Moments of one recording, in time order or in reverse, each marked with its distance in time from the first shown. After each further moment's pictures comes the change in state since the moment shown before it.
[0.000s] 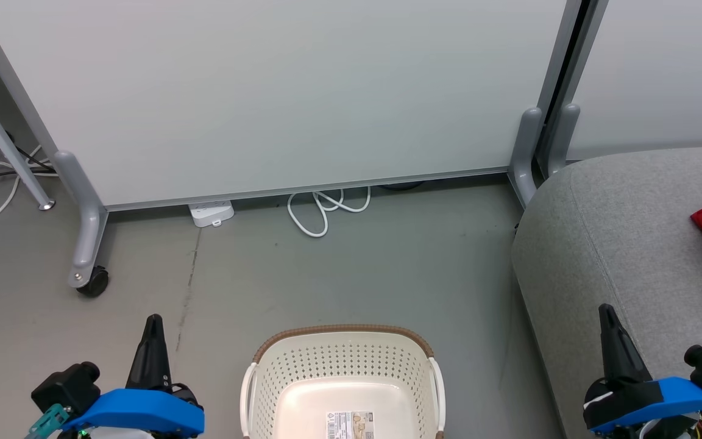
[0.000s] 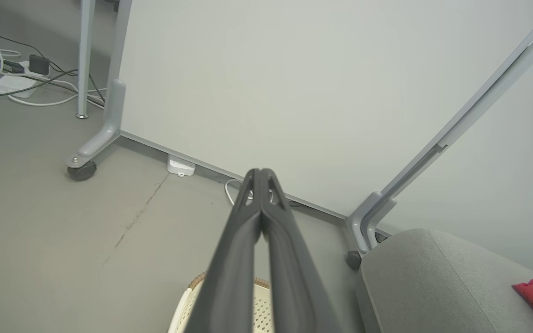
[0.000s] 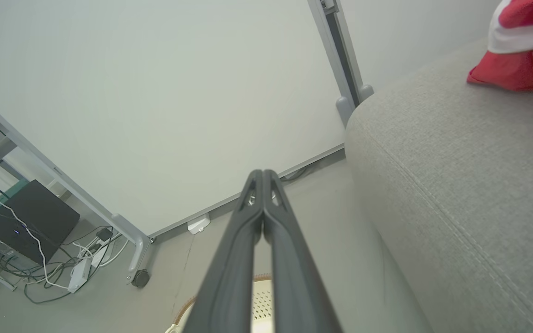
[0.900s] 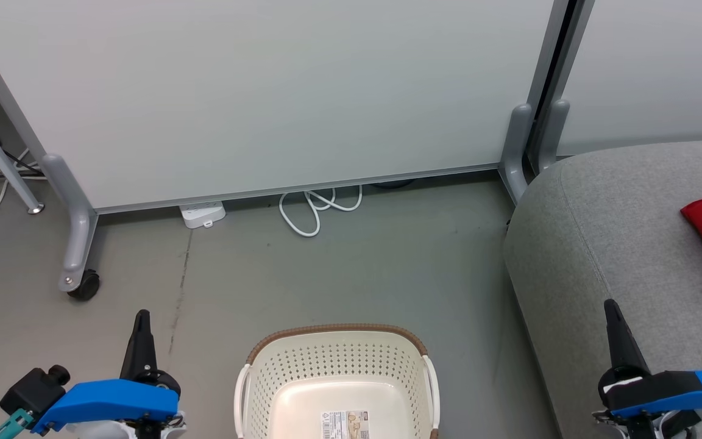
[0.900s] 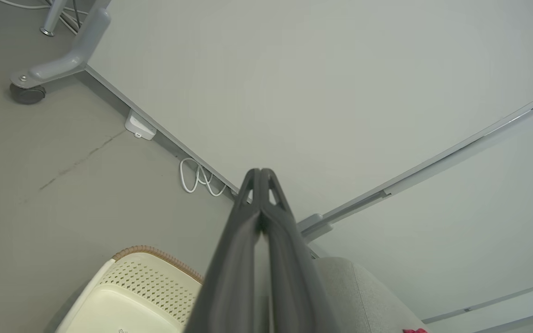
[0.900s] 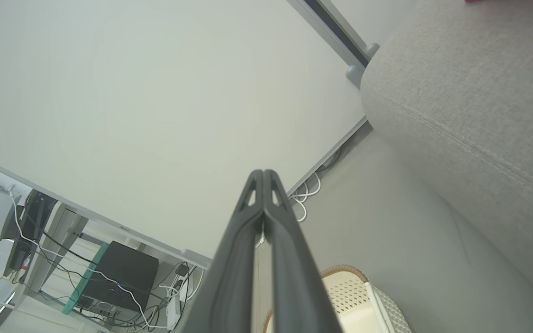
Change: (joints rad) left arm -0.018 0.000 0.033 -0.026 -0.385 -0.006 0.095; right arm -0.009 0.003 -0.012 -0.023 0.394 0.000 0.094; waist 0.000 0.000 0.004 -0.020
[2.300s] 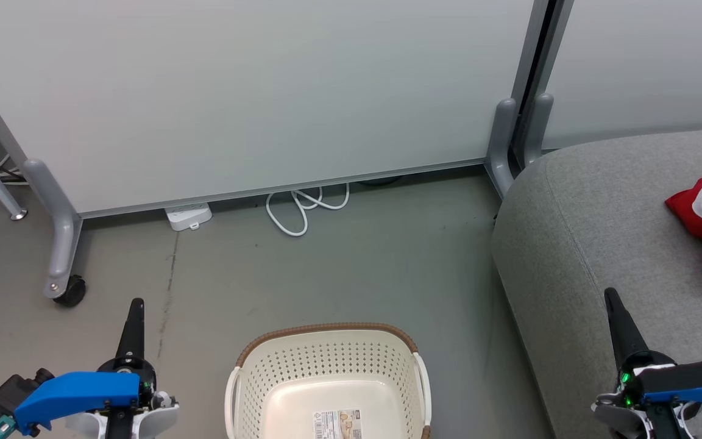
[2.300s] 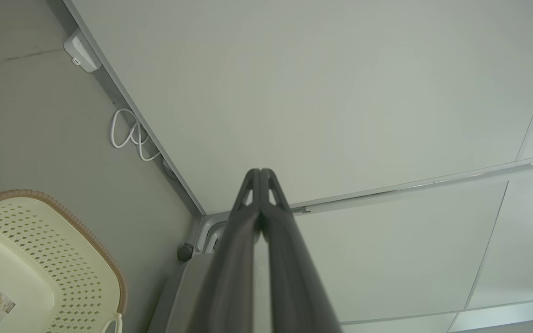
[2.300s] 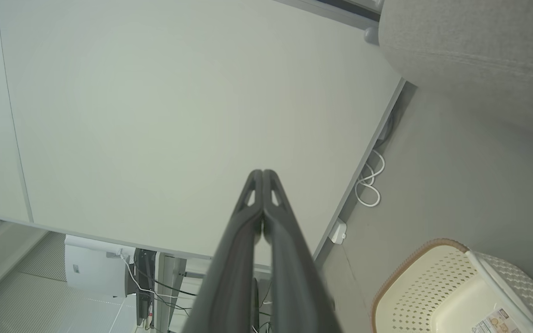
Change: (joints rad) left arm -0.024 0.000 0.037 -0.028 -0.433 -0.004 0.106; right arm -0.020 0.003 -0.014 -0.026 0.438 0.000 0.107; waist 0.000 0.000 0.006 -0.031
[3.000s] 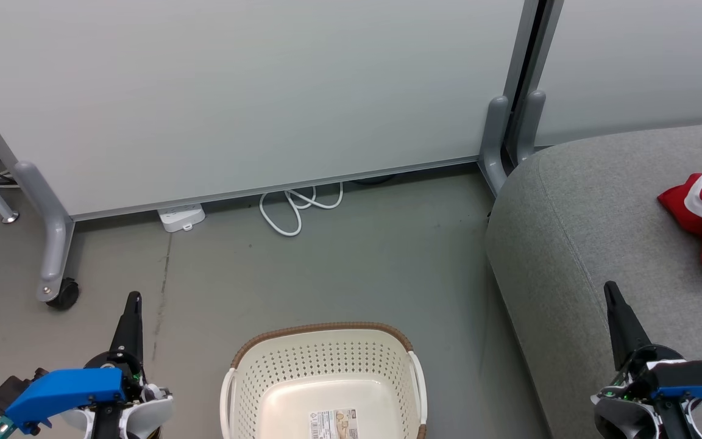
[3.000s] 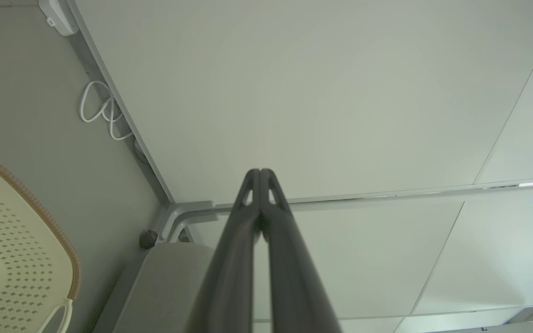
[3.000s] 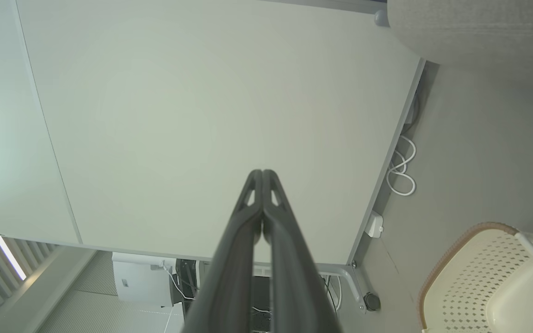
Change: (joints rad) left arm -0.010 0.000 0.017 -0.009 -0.167 0.000 0.040; right arm -0.009 0.002 -0.005 -0.011 0.168 0.000 0.041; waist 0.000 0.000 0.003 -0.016
